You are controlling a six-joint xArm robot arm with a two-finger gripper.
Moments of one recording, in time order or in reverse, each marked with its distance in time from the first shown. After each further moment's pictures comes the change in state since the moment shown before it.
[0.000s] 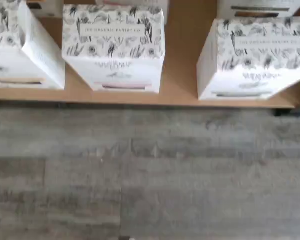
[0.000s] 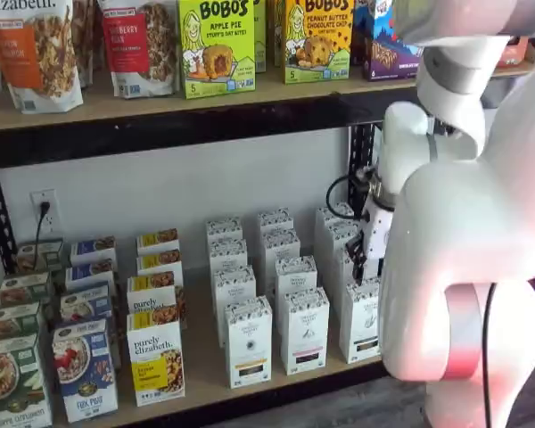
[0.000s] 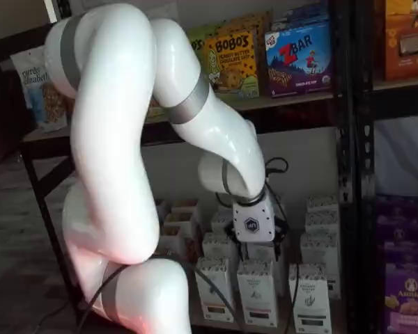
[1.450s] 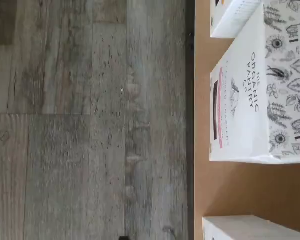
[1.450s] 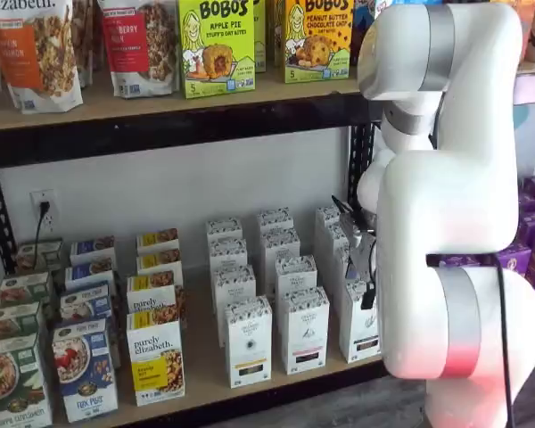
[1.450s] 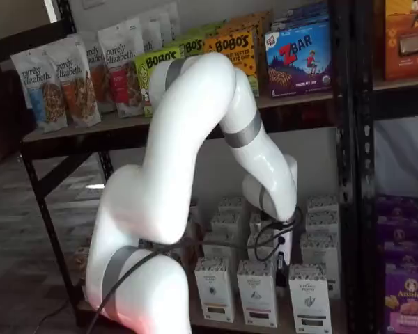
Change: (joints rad) arm -0.021 0.710 -0.616 0.285 0.045 -1.852
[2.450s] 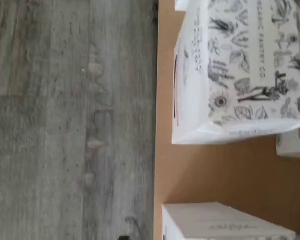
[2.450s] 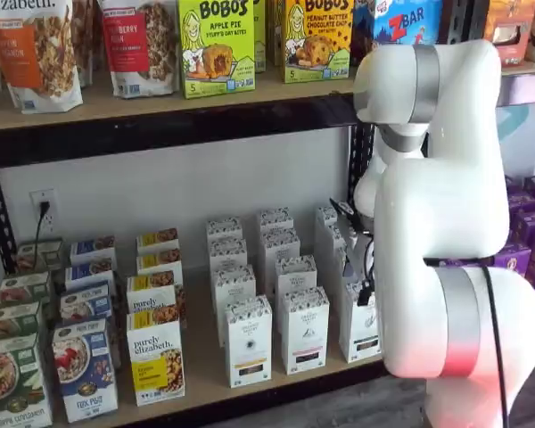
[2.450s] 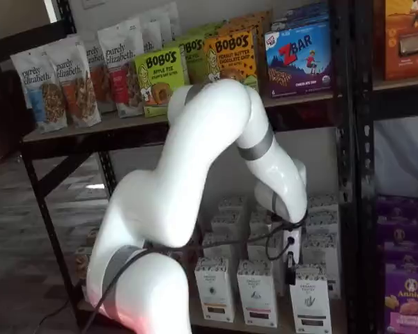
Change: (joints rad) arm -0.011 0.219 -0.285 -0.041 0.053 0.035
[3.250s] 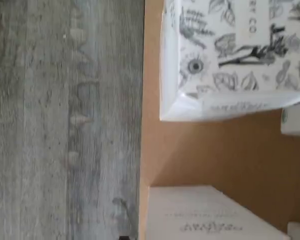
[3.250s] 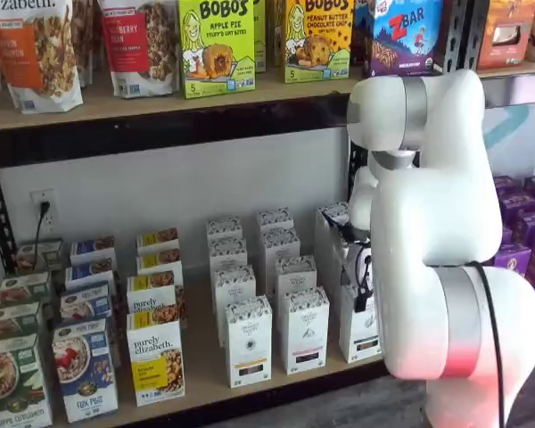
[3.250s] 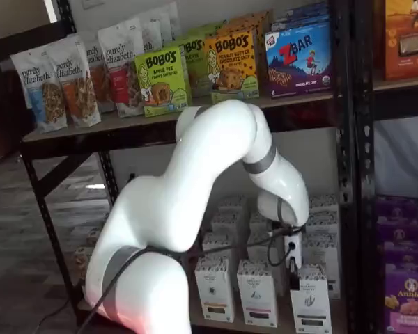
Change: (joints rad) arm 0.014 0.152 -0.174 -0.214 0.015 0.202
